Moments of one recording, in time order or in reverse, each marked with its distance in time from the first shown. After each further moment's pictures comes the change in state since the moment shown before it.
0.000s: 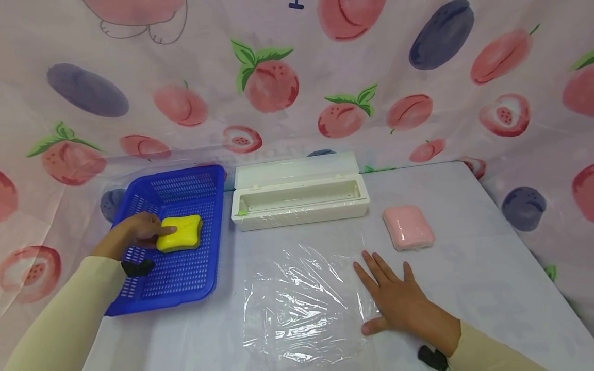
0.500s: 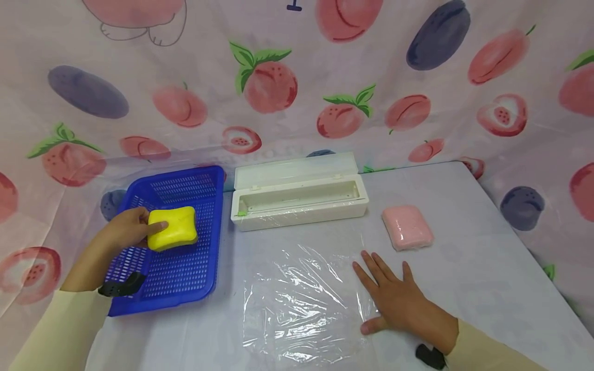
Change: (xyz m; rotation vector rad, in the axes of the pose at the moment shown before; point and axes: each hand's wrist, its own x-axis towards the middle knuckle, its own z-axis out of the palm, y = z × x) left_hand -0.071 0.018 -0.001 0.051 0.195 0.292; right_hand 0.002 0.002 0.002 0.011 -0.027 0.005
